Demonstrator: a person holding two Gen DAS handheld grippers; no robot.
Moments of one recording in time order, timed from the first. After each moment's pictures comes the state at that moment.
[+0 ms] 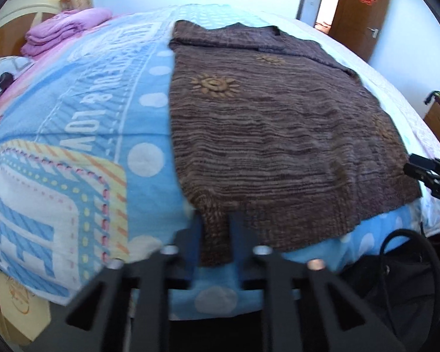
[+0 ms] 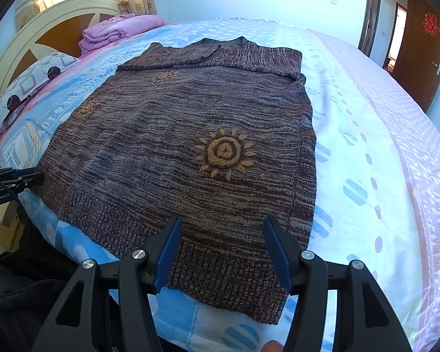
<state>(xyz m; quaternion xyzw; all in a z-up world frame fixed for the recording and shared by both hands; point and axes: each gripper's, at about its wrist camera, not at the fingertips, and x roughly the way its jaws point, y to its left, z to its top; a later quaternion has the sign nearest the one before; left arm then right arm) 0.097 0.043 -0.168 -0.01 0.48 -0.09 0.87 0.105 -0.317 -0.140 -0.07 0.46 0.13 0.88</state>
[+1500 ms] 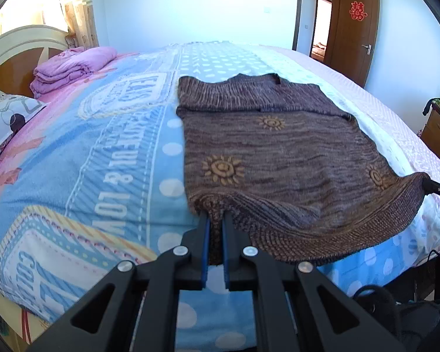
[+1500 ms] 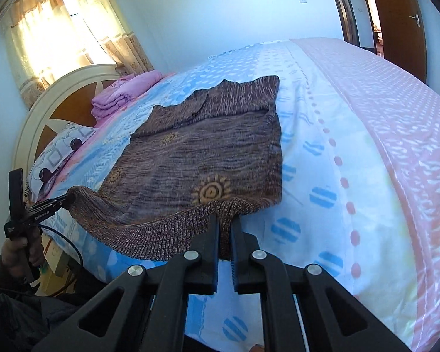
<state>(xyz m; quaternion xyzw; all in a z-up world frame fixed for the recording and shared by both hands) 0.124 0.052 -0.104 0.02 0.40 -0.07 0.91 0.090 -0.386 -0.095 0.10 0.39 0.17 0.90</state>
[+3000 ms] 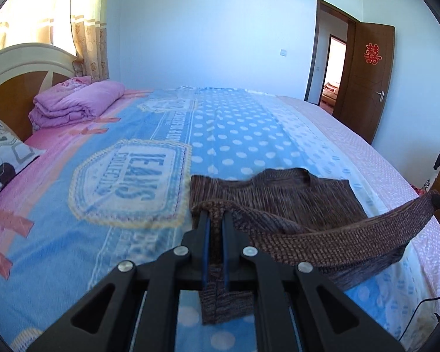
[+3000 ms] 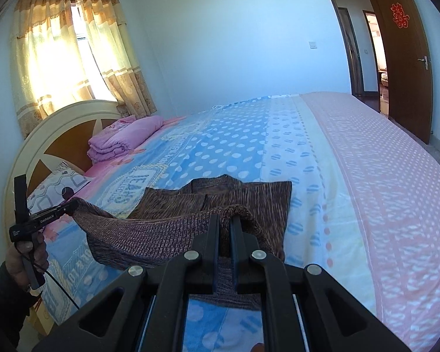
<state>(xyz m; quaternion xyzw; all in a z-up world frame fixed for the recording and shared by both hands) 0.297 0.064 -0.022 -0.03 0.31 -0.05 0.95 0.263 -0.366 0.009 0.08 0.29 0.17 0.94</state>
